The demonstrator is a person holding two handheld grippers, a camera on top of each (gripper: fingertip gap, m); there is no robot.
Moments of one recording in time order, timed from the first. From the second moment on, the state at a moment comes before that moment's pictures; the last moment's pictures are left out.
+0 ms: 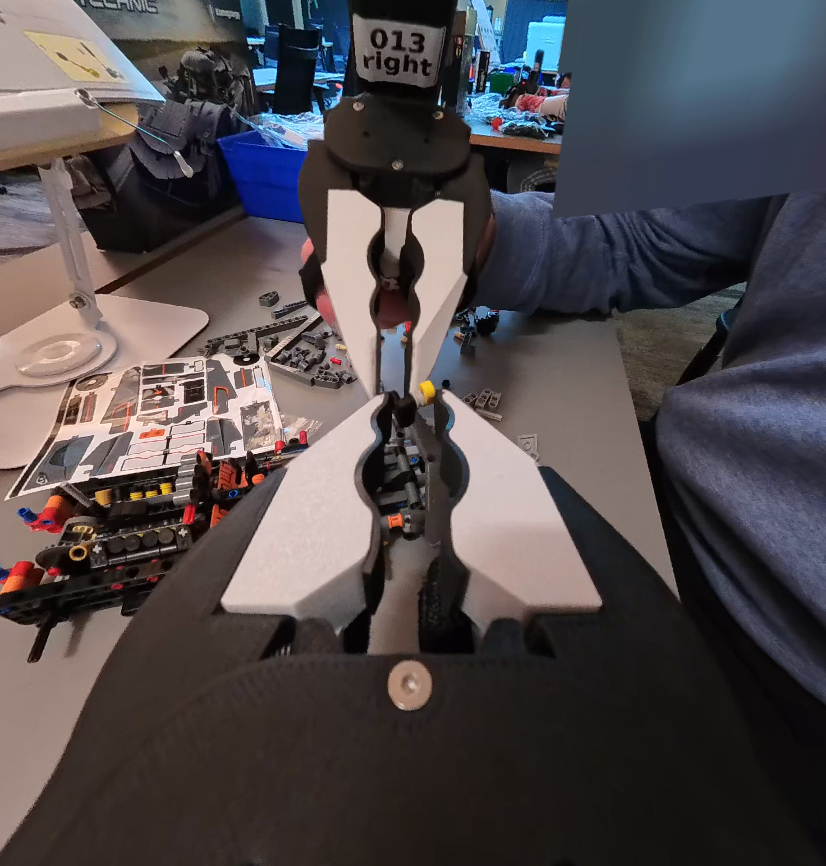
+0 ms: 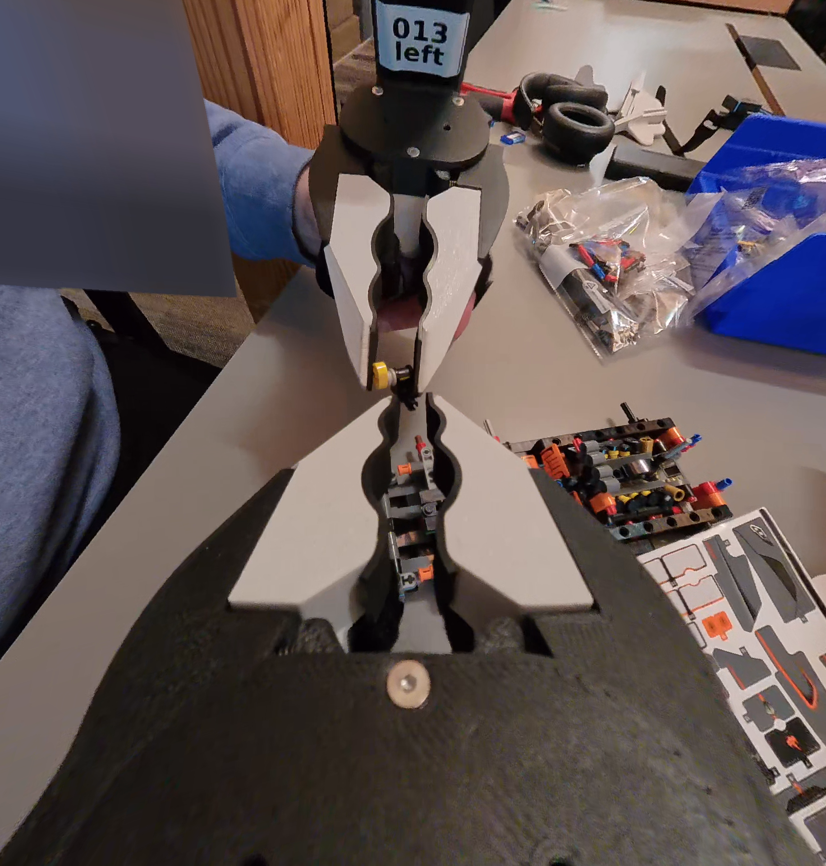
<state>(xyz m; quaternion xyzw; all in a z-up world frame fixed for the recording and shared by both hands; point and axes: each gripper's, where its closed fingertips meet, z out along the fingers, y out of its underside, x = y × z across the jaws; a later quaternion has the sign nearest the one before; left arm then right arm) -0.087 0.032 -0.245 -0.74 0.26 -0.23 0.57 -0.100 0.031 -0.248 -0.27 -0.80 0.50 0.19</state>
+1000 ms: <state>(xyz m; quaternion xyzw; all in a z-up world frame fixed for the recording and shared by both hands) -0.083 0.028 -0.230 -0.71 0.23 -0.31 0.59 -0.097 0.027 -0.241 -0.24 -0.80 0.50 0.23</state>
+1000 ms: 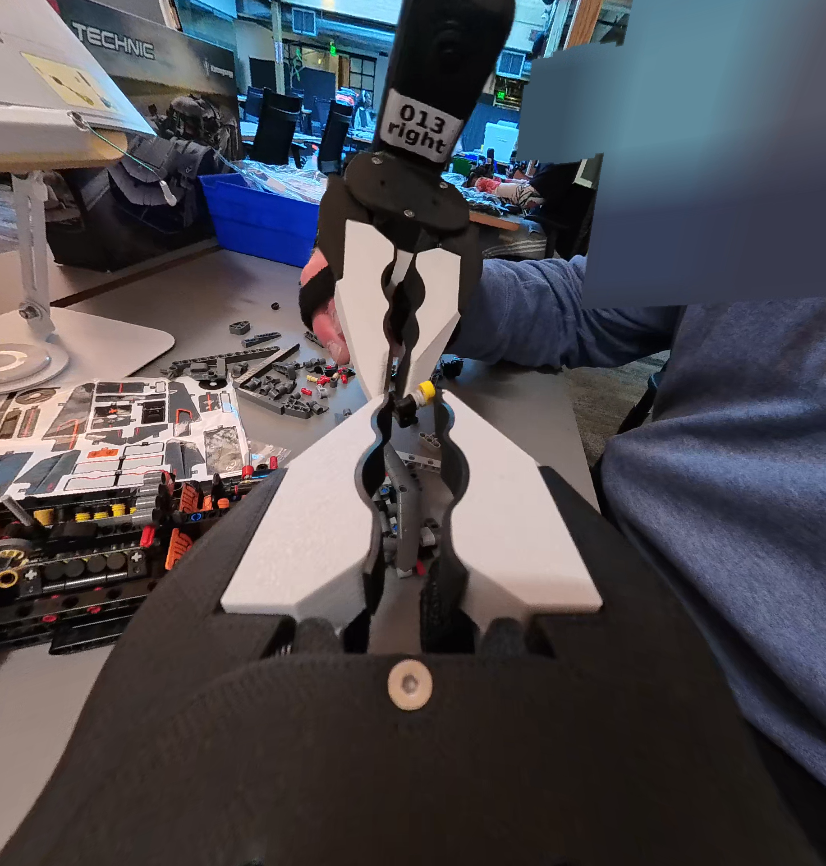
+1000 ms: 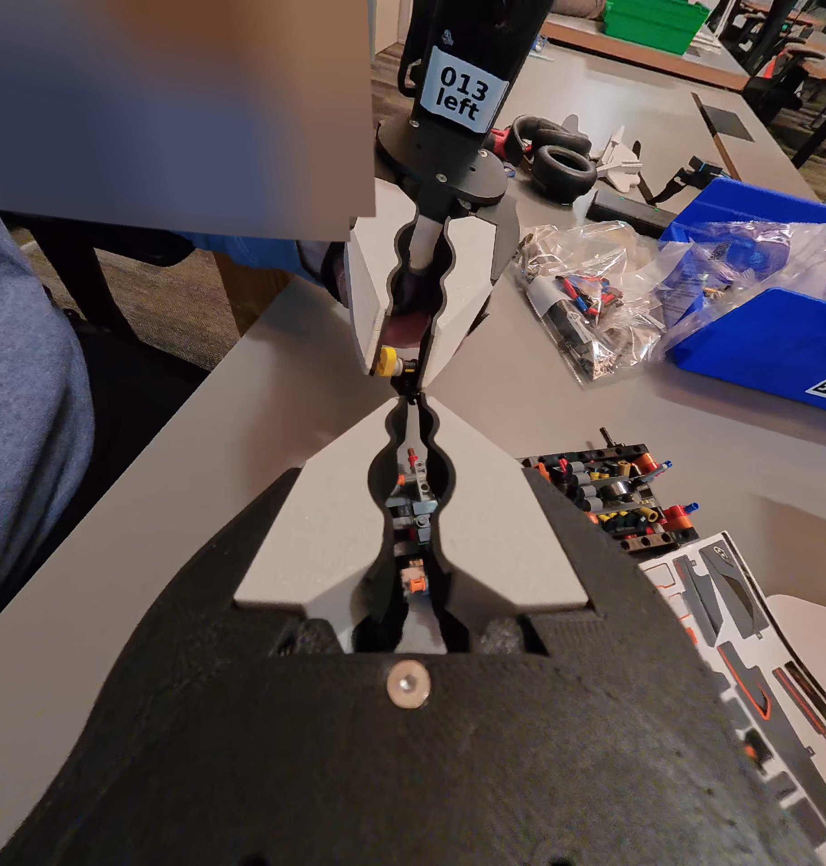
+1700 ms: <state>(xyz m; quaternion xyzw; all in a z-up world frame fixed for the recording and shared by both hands) -0.073 0.022 -0.229 -0.73 0.35 -0.14 0.57 -0.084 0.018 -0.231 -0.29 -0.72 0.63 0.03</state>
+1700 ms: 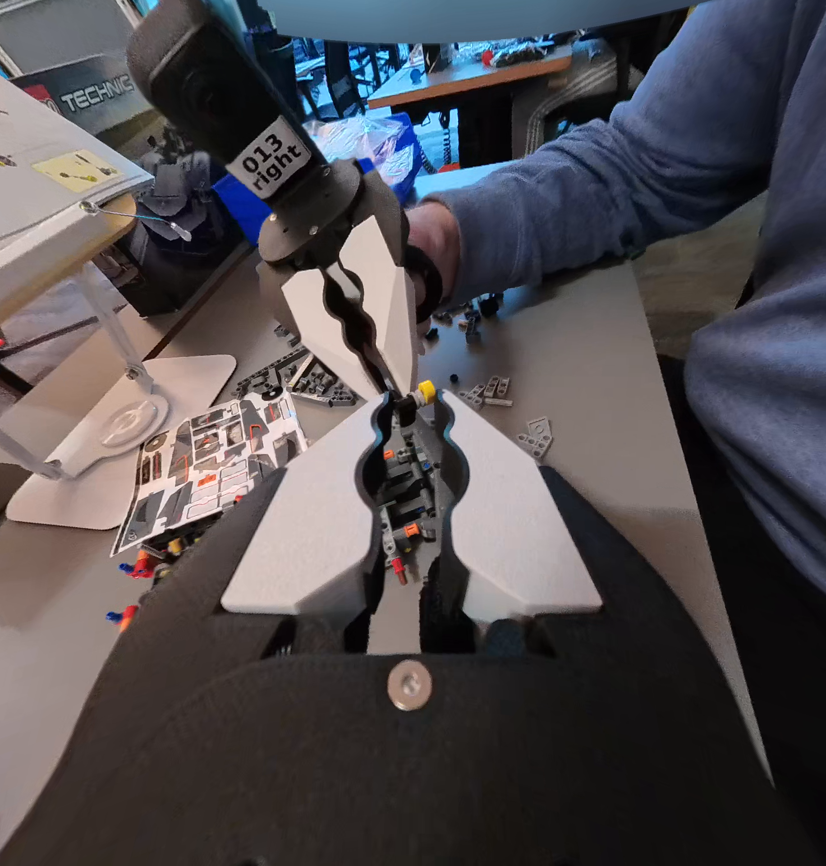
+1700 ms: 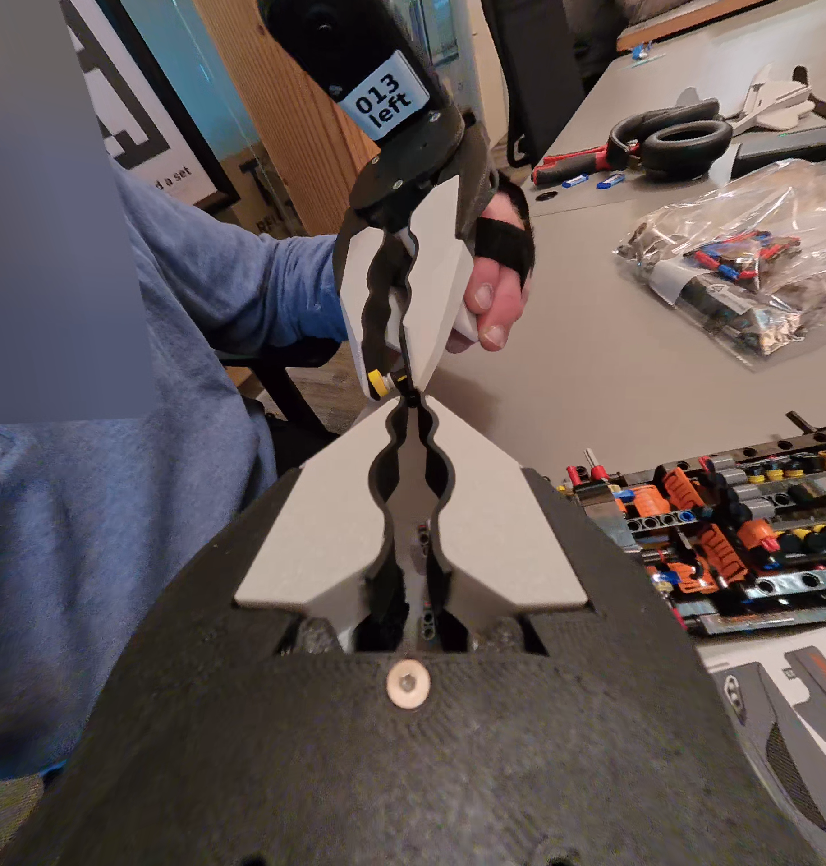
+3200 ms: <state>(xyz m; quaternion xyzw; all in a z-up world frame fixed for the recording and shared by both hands) -0.103 0.033 -0.231 -0.74 0.18 -0.18 0.62 -0.101 0.043 -0.222 -0.30 -0.71 0.62 0.14</state>
